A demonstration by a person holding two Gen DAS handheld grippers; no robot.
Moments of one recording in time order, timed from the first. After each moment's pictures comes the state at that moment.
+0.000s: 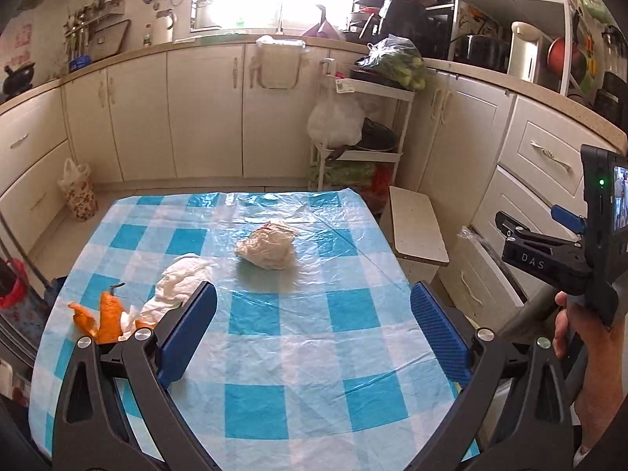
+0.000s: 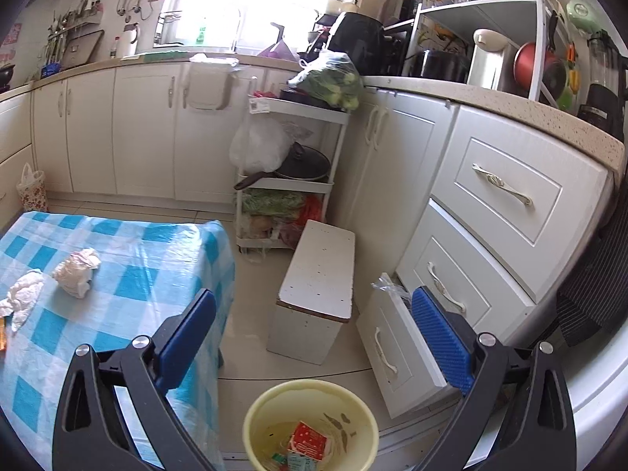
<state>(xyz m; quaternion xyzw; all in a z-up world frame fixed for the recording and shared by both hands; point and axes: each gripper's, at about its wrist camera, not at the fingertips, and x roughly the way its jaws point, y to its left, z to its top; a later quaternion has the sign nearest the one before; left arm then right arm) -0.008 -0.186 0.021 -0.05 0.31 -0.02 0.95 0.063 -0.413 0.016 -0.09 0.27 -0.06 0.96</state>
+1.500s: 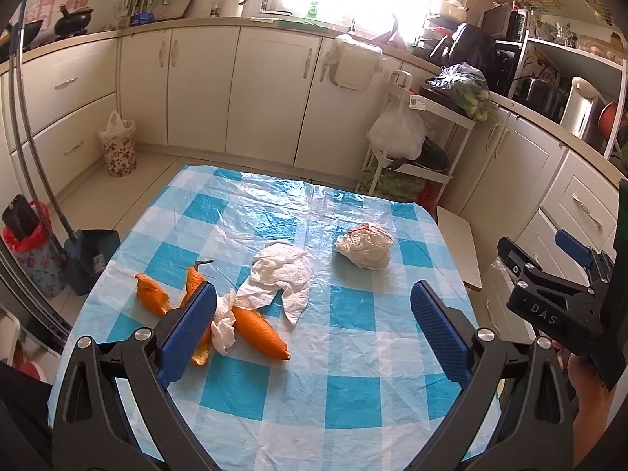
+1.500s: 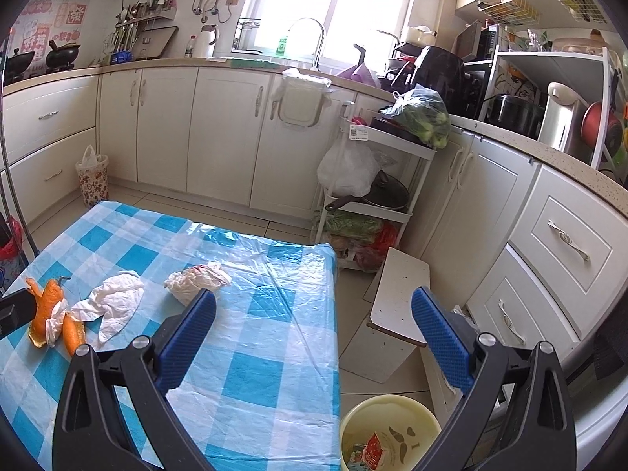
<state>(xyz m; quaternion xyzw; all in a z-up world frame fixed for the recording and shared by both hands) -0.025 -0.076 0.013 -0.13 0.32 0.05 0.94 0.043 -0.281 0.022 -0.13 0.25 0.05 0.96</state>
